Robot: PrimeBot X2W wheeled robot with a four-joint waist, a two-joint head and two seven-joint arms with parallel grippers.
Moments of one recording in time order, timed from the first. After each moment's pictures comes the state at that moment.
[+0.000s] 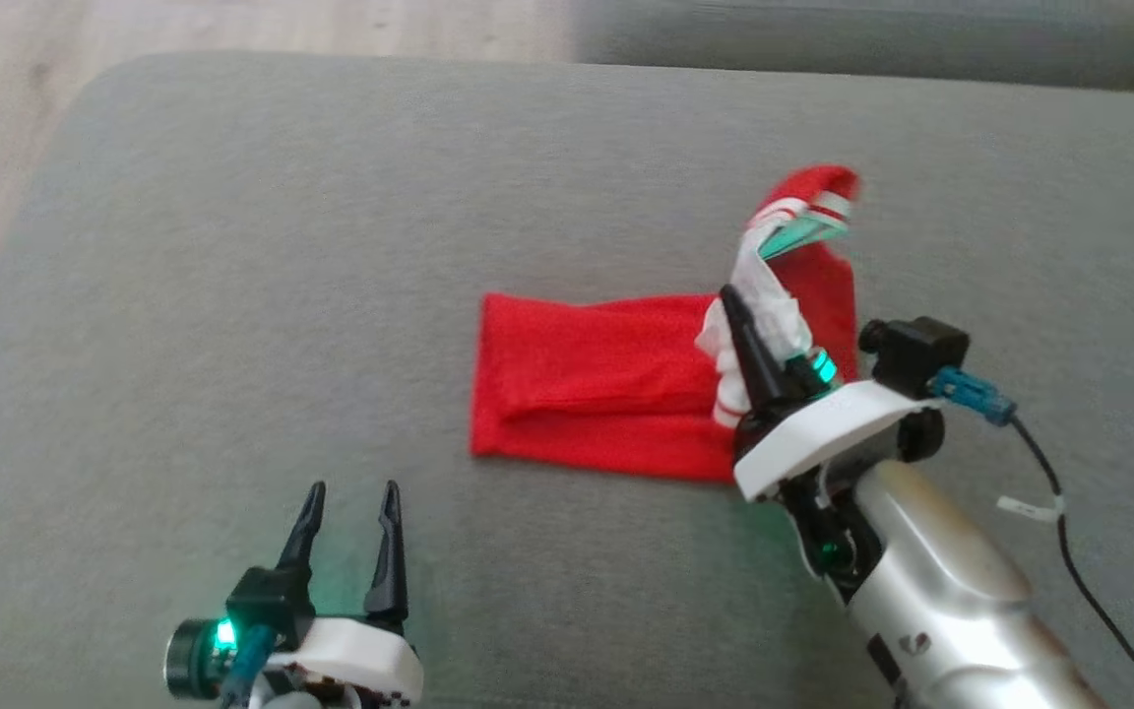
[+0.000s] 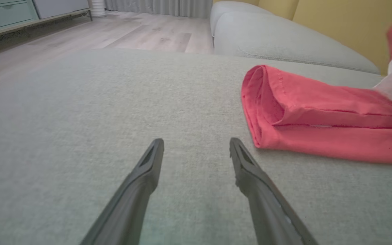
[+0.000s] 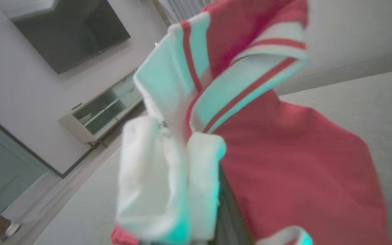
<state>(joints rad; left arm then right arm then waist) -0.10 0.04 -0.23 0.48 -0.22 0.03 -0.25 -0.48 -0.07 0.51 0.63 0.69 0.13 -0.21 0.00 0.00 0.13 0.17</state>
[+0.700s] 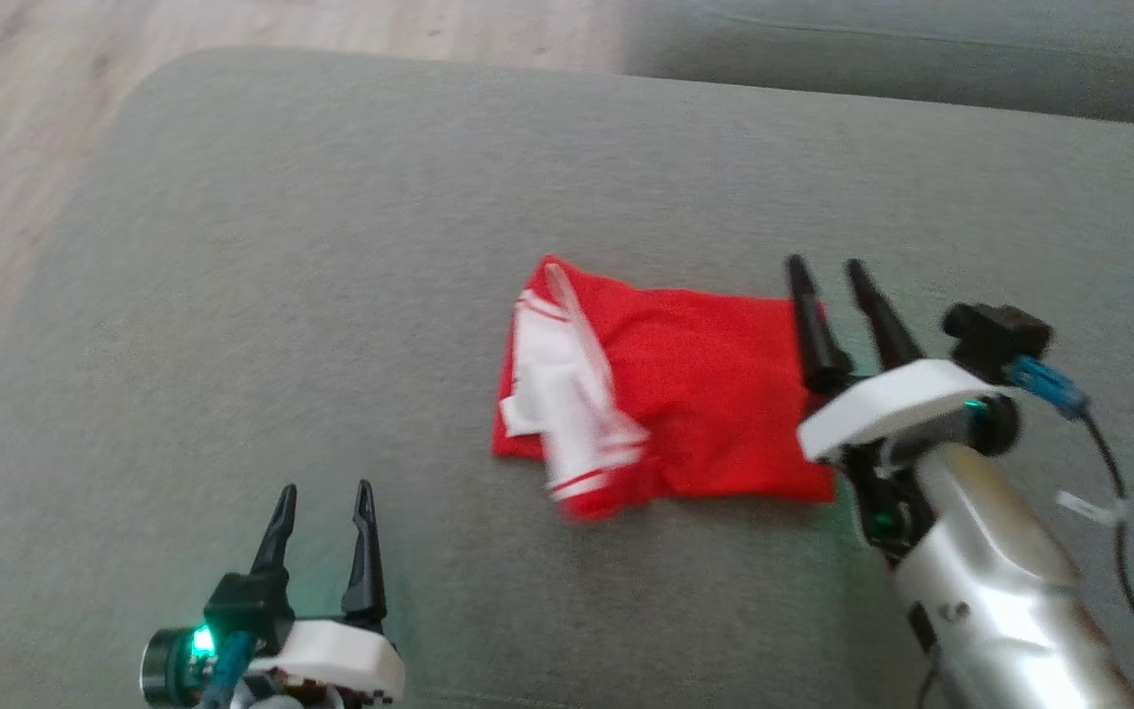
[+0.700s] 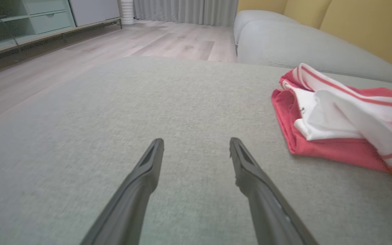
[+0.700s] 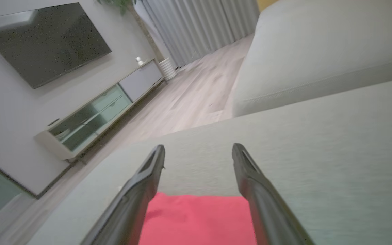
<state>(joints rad) -0.08 0.04 -0.19 0.46 -0.20 0.05 -0.25 -0.52 -0.07 0.37 0.74 0.66 0.13 -0.25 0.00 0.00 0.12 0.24</state>
